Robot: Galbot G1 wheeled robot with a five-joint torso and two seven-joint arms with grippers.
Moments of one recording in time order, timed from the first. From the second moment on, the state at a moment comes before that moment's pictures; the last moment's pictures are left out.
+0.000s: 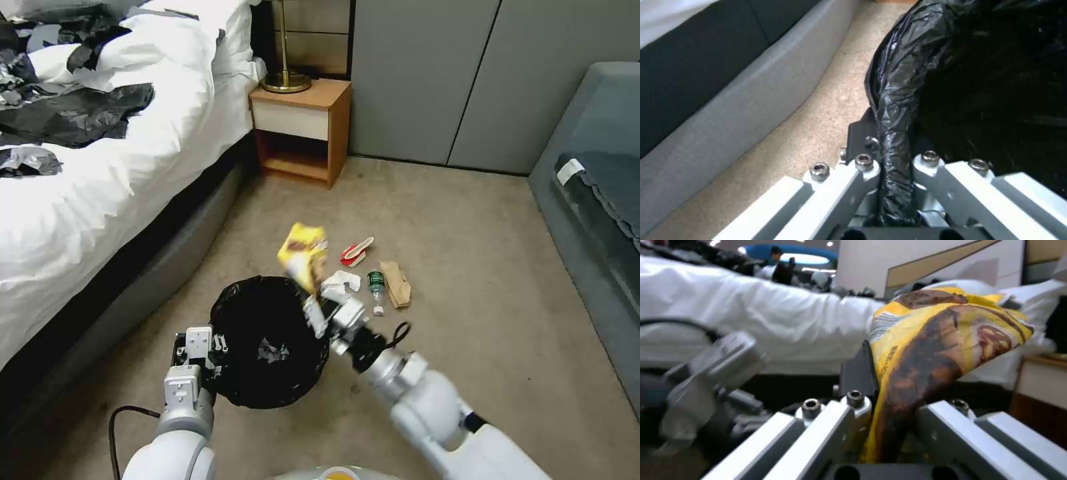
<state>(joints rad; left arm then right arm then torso) 1.74 -1.52 -0.51 -2.30 0.03 0.46 -0.19 -1.17 1.13 -0.20 1.90 0.18 0.35 -0.18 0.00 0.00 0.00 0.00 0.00</state>
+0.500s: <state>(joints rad) 1.74 -1.53 -0.49 -2.31 0.05 0.46 -0.19 -1.15 1.18 -0.27 1.77 0.13 0.36 -0.18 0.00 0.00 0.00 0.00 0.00</state>
